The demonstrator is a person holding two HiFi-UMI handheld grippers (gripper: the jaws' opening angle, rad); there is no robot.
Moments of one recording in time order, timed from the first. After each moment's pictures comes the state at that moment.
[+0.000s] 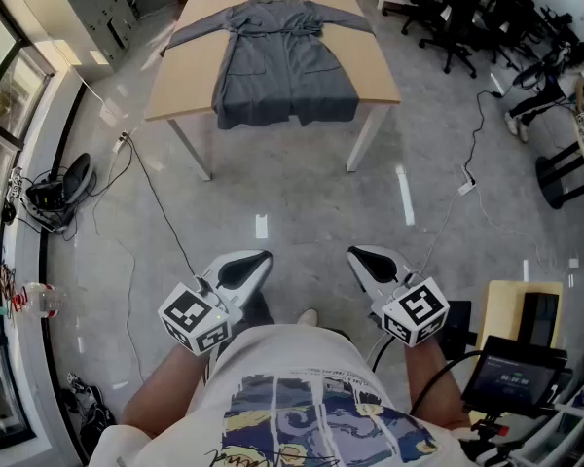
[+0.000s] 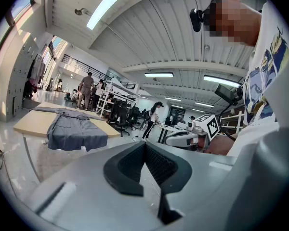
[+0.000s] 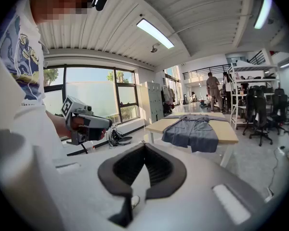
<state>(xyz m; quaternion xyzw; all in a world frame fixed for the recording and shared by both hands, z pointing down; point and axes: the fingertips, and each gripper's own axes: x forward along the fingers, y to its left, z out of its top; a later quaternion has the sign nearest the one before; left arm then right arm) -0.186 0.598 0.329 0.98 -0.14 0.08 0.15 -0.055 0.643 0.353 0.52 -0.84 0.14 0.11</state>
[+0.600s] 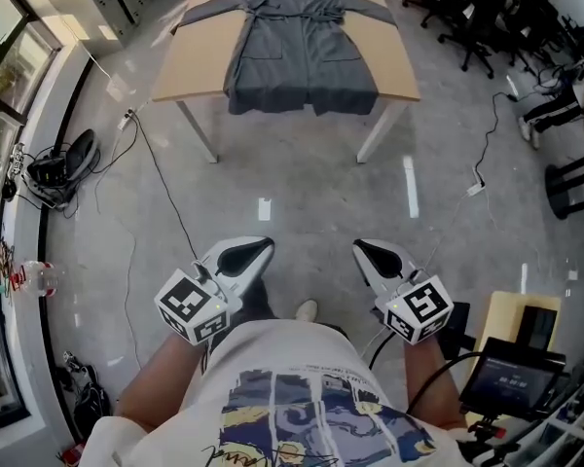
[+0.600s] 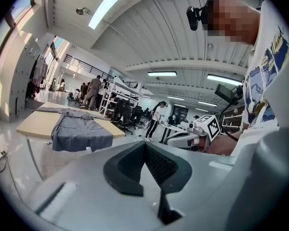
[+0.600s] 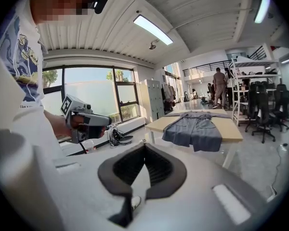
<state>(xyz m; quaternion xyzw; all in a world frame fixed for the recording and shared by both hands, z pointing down) -0.200 0.577 0.319 0.97 -0.15 0.08 0.14 -0.065 0.625 0.349 0.51 -0.84 0.16 0.11</state>
